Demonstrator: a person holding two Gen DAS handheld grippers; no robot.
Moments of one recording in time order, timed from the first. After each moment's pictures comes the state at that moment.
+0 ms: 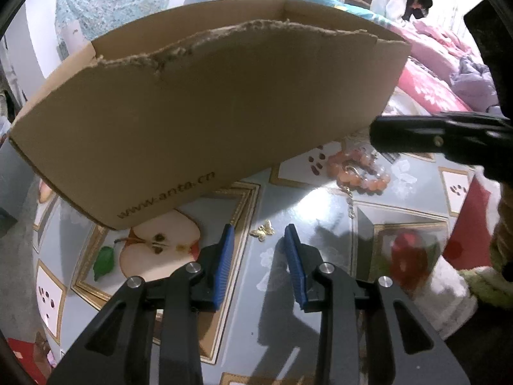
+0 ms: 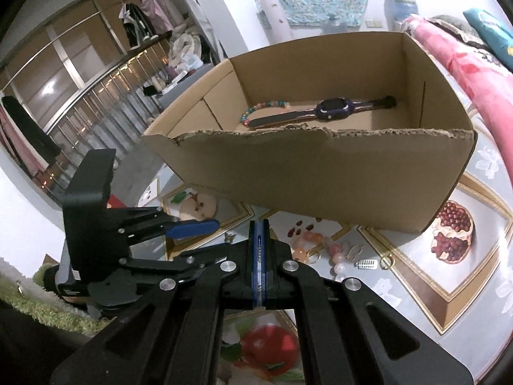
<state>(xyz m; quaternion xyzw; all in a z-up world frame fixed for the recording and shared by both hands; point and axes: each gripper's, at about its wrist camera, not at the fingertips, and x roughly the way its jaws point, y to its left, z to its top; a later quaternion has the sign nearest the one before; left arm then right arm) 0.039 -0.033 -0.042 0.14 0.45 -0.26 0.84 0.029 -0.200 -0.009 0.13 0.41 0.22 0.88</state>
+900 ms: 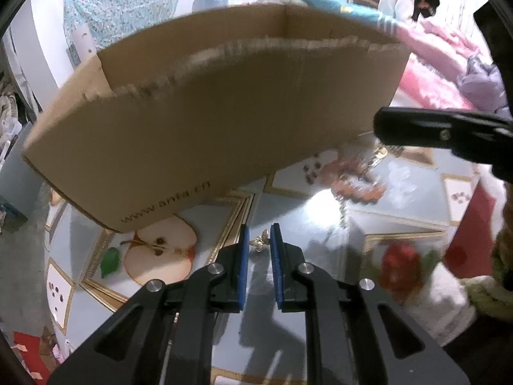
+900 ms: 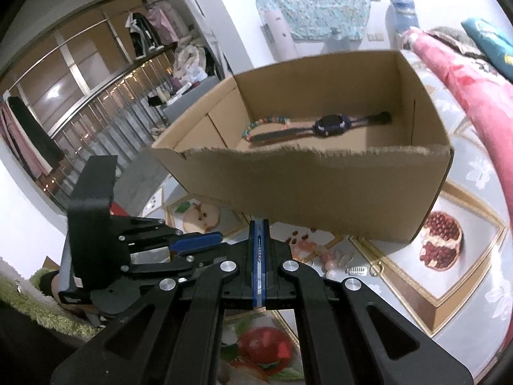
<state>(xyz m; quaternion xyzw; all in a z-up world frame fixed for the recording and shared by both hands) 0.029 -0.049 -0.026 0.14 0.45 -0.25 0.85 0.019 -0.212 0.009 0.13 0.37 0.23 0.89</state>
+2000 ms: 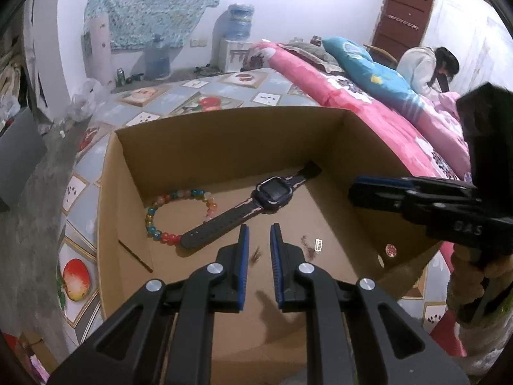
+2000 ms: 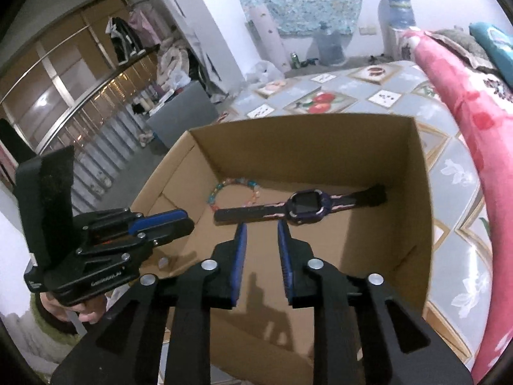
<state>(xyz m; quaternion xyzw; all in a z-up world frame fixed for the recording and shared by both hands) 0.160 -0.031 0.046 0.03 0.43 -0.25 0.87 0.148 -0.236 0.041 0.14 0.40 0.21 0.88</state>
